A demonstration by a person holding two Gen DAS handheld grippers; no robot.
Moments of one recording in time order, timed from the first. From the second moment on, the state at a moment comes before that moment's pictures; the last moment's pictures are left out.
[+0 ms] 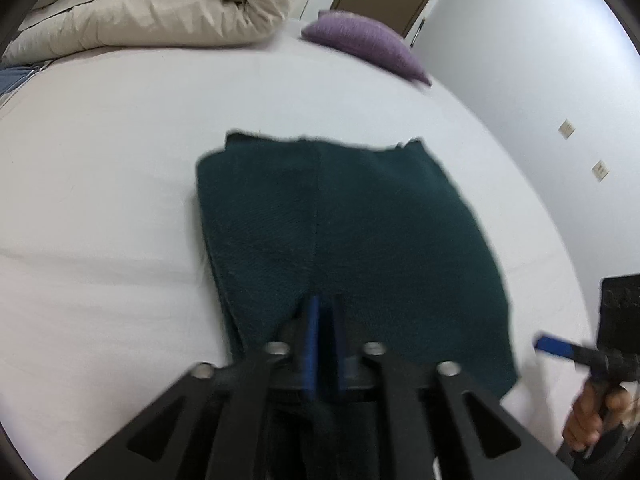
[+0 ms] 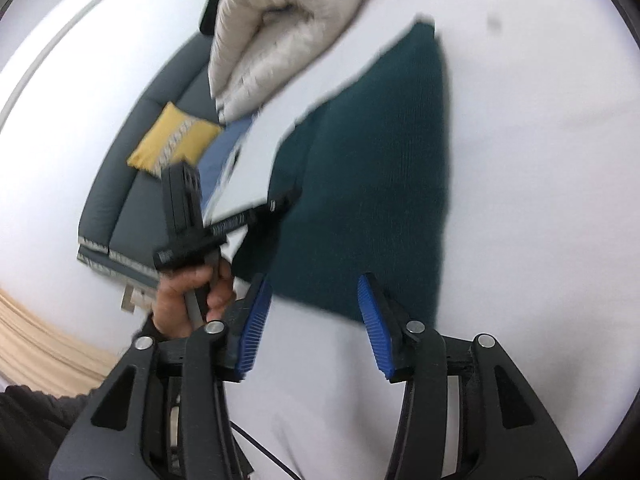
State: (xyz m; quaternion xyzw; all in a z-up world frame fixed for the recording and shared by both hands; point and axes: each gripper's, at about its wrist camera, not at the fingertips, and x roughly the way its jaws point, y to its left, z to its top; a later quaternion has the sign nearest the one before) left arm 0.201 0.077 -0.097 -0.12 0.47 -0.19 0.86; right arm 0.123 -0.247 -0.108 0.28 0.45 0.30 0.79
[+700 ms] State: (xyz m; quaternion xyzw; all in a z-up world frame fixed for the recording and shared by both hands) left arm 0.255 0.123 -0.137 -0.31 0.52 -0.19 0.77; right arm 0.239 -0.231 -0.166 0.35 0.50 0.24 0.75
